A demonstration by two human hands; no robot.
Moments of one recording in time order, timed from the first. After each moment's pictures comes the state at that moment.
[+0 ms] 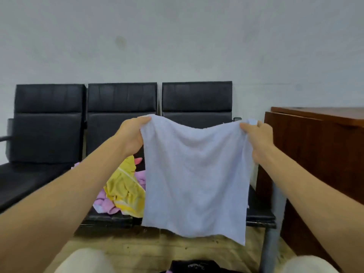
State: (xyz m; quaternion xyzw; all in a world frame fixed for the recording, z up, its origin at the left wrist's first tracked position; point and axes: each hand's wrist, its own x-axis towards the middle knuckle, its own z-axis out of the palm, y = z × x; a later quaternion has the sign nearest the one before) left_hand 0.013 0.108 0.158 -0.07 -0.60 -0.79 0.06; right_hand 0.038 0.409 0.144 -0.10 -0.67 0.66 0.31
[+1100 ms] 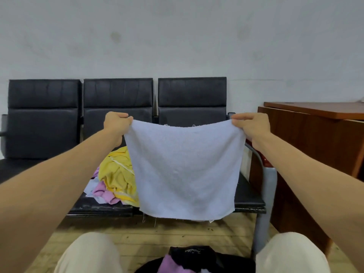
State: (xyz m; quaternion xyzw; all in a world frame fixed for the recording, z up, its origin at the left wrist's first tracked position) left_hand -0.008 0.077 0.157 0.07 -0.75 -0.60 0.27; right_hand 0.060 0.416 0.157 -0.08 -0.77 0.55 0.31
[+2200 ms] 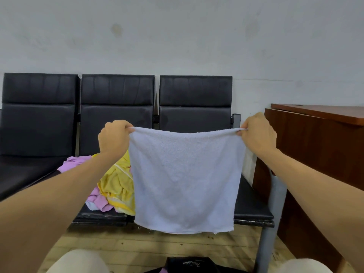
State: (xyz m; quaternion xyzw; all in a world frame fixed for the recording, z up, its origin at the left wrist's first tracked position) left_hand -0.034 0.077 0.114 0.01 -0.88 -0.25 0.41; right_hand 0.019 0.422 0.144 -0.09 -0.91 0.16 0.36
